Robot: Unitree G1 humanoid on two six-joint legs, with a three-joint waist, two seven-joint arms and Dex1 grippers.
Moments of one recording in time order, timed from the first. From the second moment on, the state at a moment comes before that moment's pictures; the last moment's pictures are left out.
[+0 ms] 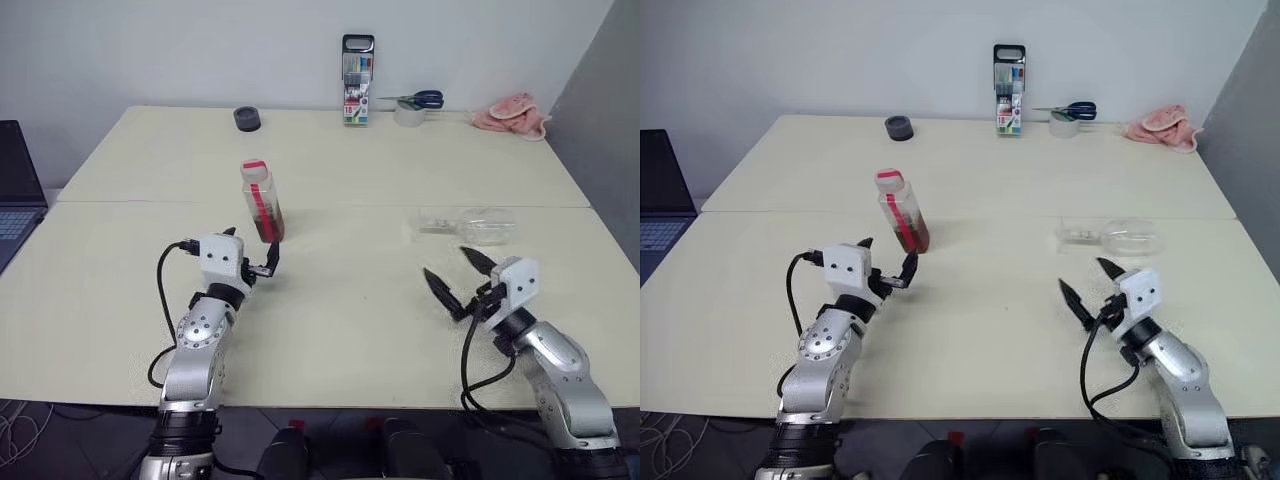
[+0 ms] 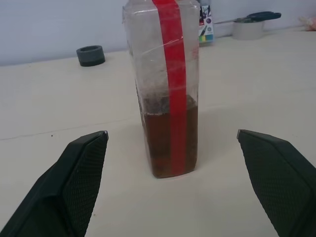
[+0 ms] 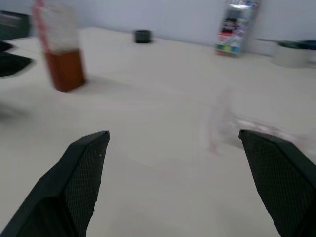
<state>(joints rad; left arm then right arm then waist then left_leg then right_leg) -0.21 0.23 0.10 -0.07 -0.11 0.16 -0.18 -0.03 -0.44 -0.05 -0.37 0.41 0.23 0.57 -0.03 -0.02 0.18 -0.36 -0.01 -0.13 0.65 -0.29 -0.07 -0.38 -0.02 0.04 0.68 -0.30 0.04</state>
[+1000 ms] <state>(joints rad) -0.61 0.19 0.07 0.24 -0.04 0.21 -0.07 -0.22 -0.61 -0.02 -0.50 0.62 0.50 0.76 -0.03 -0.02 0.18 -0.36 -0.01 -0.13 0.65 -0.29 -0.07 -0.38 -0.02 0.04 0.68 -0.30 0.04</state>
